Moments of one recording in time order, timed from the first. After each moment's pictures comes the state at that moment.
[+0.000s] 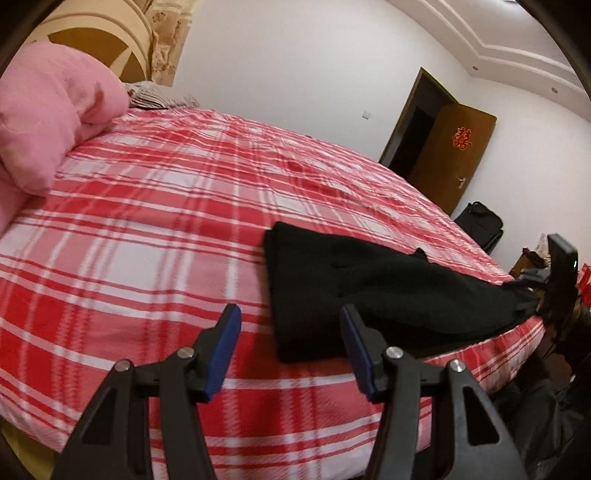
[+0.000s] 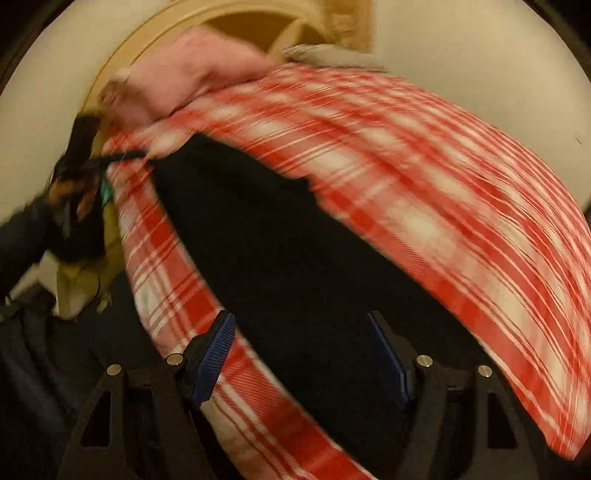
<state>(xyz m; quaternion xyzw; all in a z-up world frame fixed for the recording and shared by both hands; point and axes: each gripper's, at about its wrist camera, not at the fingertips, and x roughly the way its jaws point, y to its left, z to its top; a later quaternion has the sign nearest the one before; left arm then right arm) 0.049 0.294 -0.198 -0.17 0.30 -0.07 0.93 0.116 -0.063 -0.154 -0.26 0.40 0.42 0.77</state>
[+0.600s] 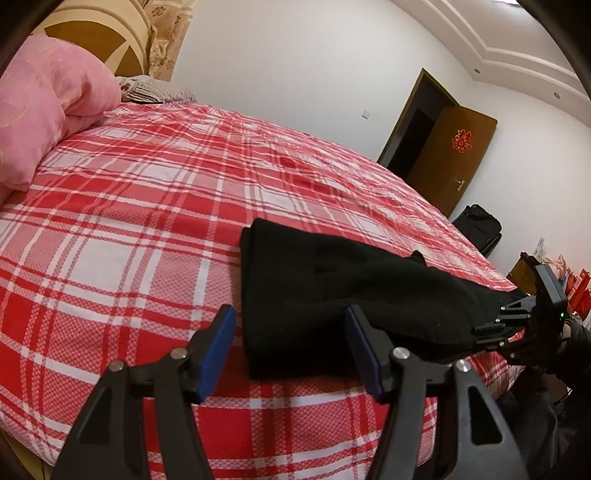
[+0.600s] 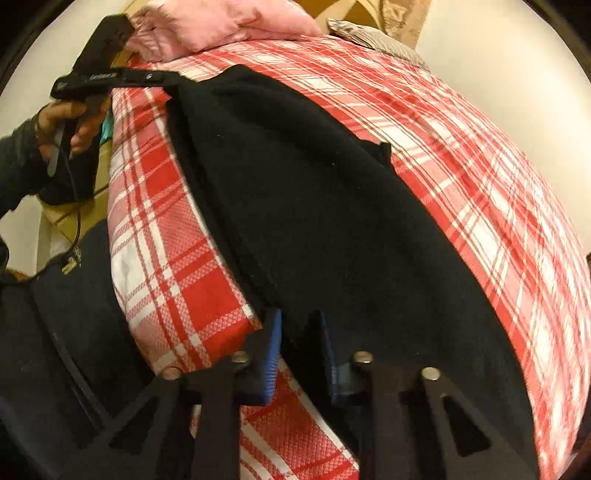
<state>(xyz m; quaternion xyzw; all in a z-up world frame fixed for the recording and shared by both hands) 0.059 0.279 -0.202 -0.18 0.31 -0.07 0.93 0.106 -0.030 -0.202 -0.32 0.41 0.41 0.75</state>
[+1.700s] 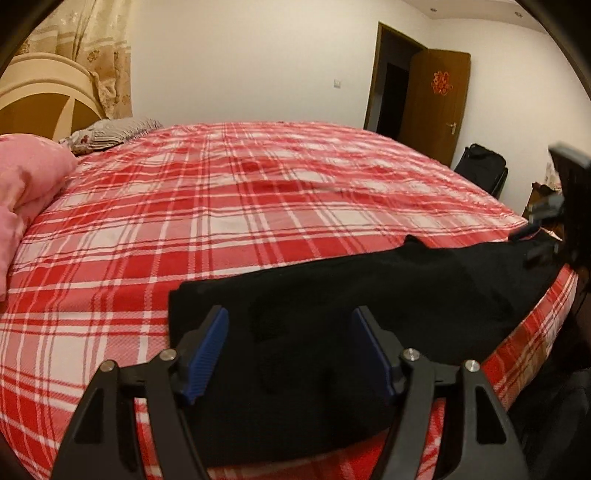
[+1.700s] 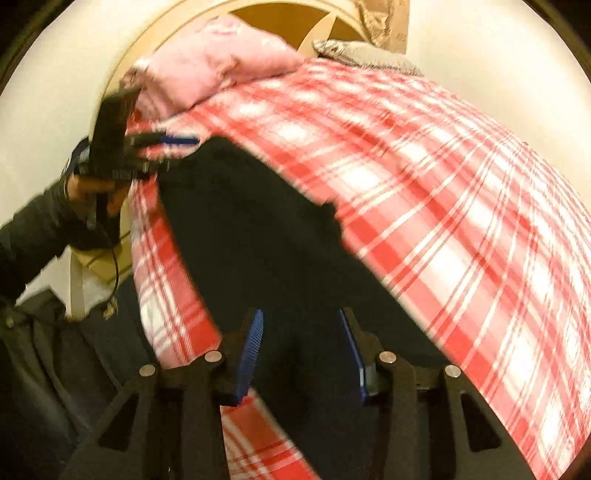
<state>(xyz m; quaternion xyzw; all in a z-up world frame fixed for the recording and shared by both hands) 0.112 0.215 -0.181 -0.04 0.33 -0.07 0.94 0.173 -0.051 -0.121 -0.25 0.40 0.45 0.76</state>
